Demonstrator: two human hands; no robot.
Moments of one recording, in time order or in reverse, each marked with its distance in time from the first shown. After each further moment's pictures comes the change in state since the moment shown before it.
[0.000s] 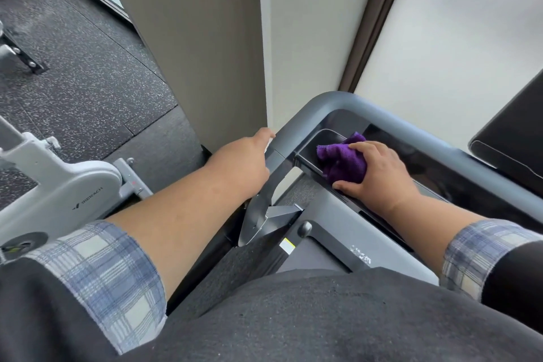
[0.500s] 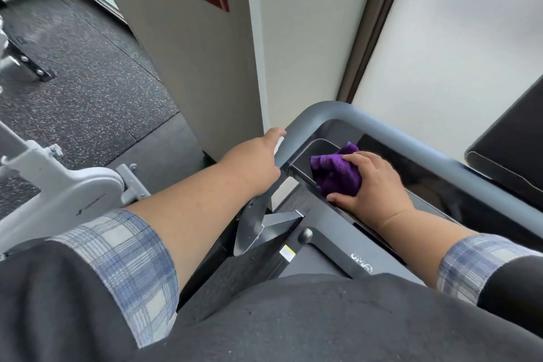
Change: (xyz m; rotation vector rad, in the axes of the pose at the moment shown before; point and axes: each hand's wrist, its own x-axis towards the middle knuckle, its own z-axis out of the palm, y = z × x) left_hand 0.033 0.024 0.004 -0.065 -0.032 0.033; right_hand -0.001 0.005 0.003 0.058 0.024 -0.036
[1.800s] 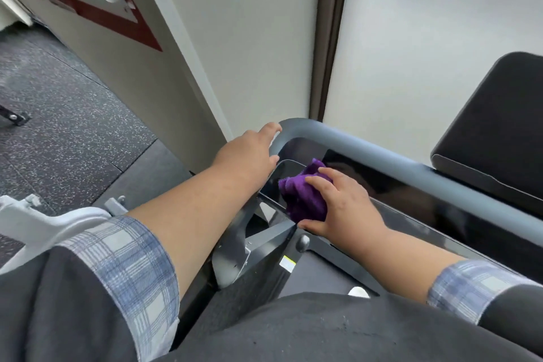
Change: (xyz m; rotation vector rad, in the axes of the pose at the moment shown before) left_hand 0.075 0.056 -0.006 0.156 0.092 0.150; right_hand -0.001 0.005 0.002 0.022 -0.009 -0.071
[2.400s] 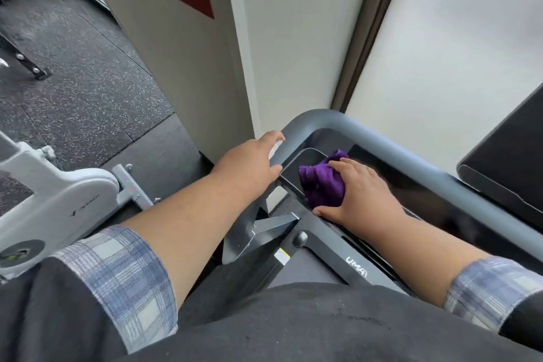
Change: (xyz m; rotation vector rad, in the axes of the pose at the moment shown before) left_hand -0.063 -0.034 0.016 -0.183 -0.017 -0.164; right_hand 0.012 -0.014 -0.021 -0.091 -0.135 0.032
